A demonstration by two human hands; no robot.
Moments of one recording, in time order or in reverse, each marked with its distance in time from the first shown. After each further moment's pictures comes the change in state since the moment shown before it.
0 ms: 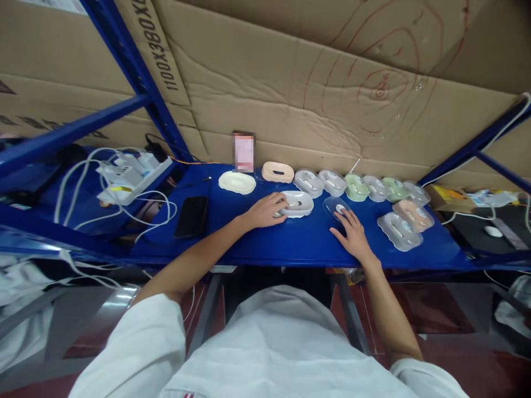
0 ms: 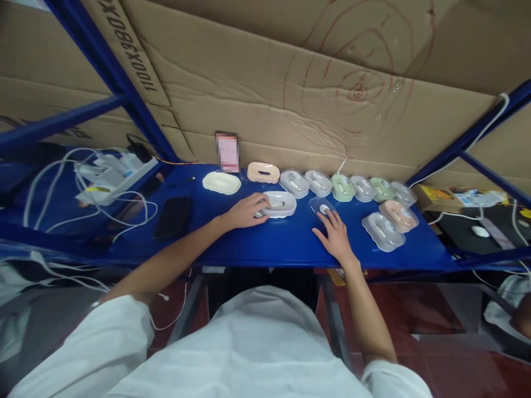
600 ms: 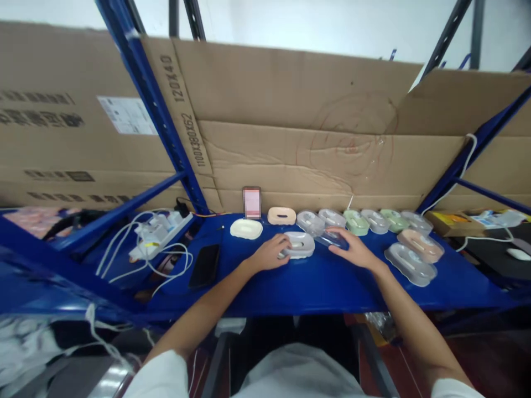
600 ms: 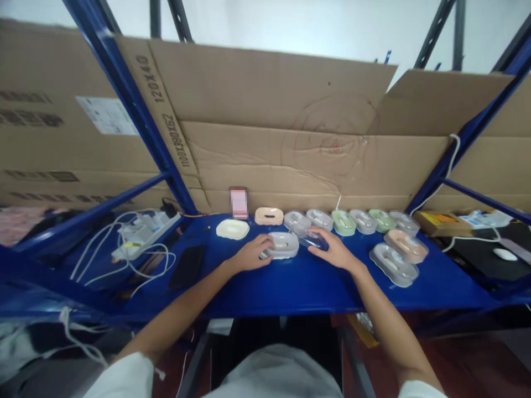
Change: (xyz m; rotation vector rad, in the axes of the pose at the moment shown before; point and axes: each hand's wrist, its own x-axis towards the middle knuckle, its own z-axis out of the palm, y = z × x) left_hand -0.006 0.002 -0.011 -0.077 -0.050 -0.072; right_hand 0.079 -0.023 -0.047 0.474 0.023 -0.312
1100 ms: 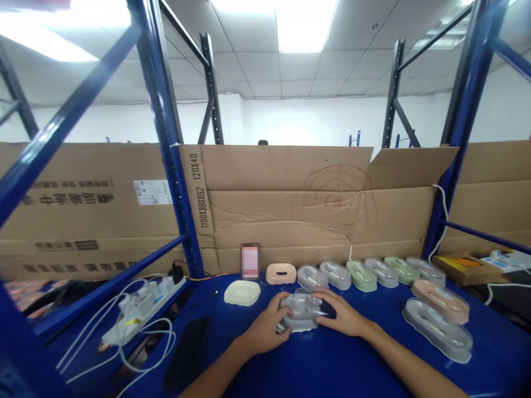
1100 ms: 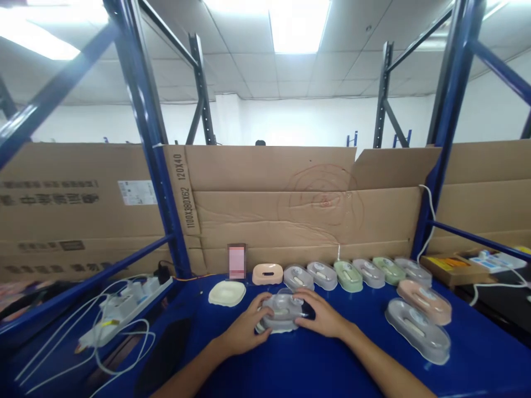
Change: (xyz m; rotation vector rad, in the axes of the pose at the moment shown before) left_hand -0.009 -0.002 0.002 -0.031 -0.019 -0.116; right_hand 0.022 0.028 0.070 0.066 -0.097 -0.045
